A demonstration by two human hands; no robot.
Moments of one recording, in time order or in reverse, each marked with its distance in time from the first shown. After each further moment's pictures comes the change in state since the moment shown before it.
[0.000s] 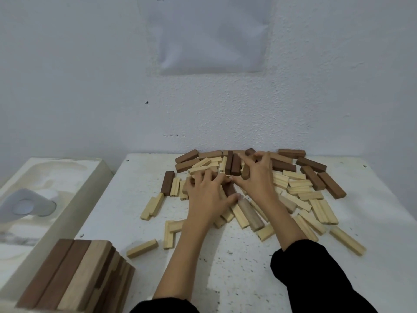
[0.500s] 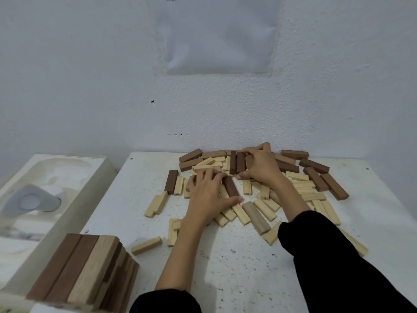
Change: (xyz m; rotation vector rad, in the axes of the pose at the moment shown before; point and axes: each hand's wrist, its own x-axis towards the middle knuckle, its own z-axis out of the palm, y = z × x) left_hand 0.003 -0.015 0.003 -0.087 0.000 0.067; right_hand 0.037 -0.003 -0.022 -0.041 -0.318 0.073
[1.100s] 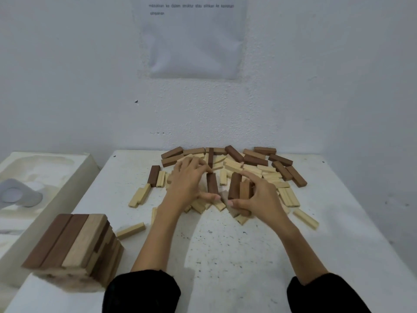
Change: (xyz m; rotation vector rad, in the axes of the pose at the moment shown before) left_hand -0.008 0.011 -0.031 0.029 -0.036 0.204; right_hand -0.137 -0.001 -0.022 0.336 0.116 0.032
